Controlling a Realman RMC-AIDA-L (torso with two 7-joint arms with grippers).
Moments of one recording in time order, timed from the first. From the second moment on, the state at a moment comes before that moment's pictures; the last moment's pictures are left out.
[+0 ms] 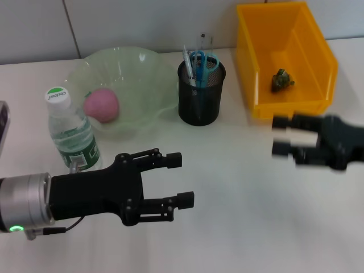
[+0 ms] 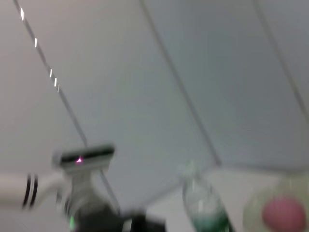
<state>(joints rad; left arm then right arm) -0.50 -2.07 1.16 0.48 1.53 1.69 -1.20 0.41 1.92 -0.79 -0.51 -1.69 -1.81 1.40</state>
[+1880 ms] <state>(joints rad) -0.50 -1.97 1.17 0.46 1.57 1.70 -1.26 0.49 1.94 -0.79 -0.50 -1.90 -1.78 1.41</state>
